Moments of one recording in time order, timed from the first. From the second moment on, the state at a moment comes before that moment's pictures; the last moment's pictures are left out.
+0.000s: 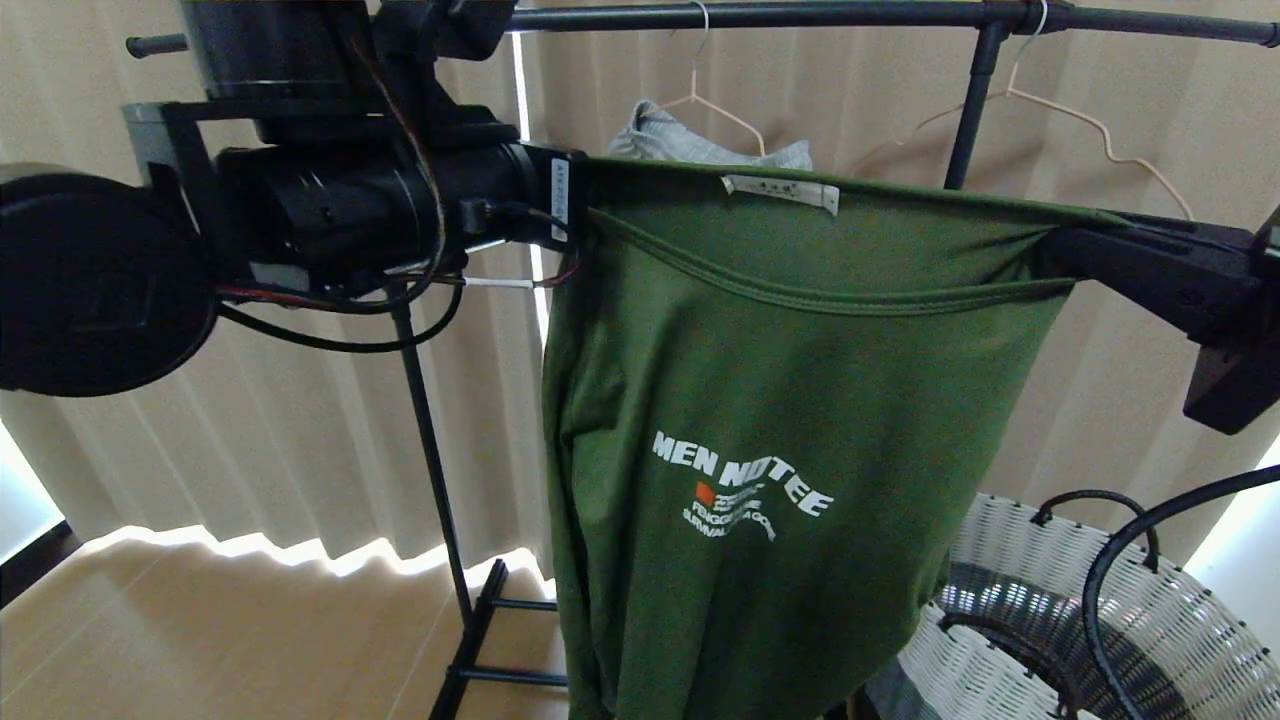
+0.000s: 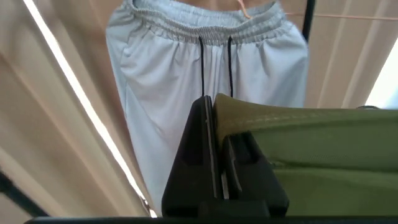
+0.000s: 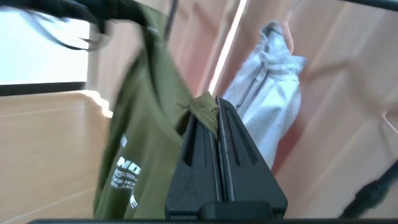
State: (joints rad) left arm -0.59 1.72 -1.45 -0.25 0.09 0.12; right arm 0.43 1.20 -0.78 -0.55 0.34 -0.14
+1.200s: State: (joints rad) left arm -0.58 1.35 -1.18 -0.05 -0.15 0.12; right arm 0.40 1.40 -0.86 -0.66 0.25 -0.15
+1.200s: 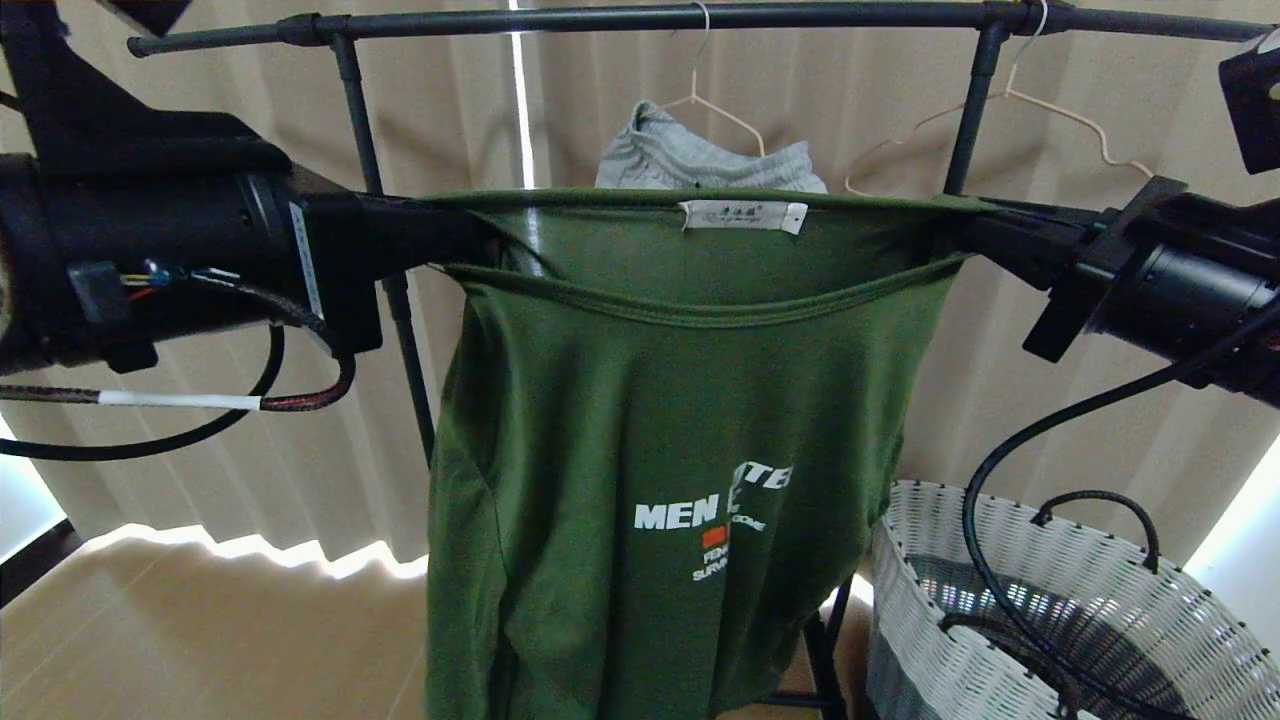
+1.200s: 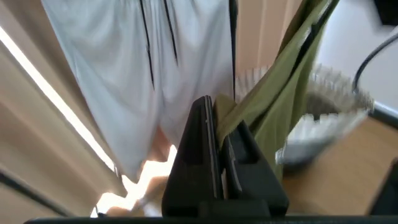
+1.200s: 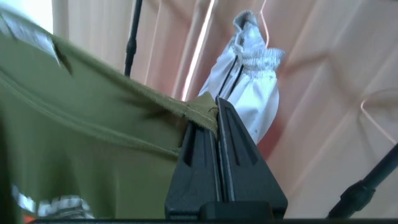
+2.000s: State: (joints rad) left arm -0.58 1.36 -1.11 -0.10 -0.12 0.13; right arm 0.40 1.39 -0.74 -0.67 0.24 -0.14
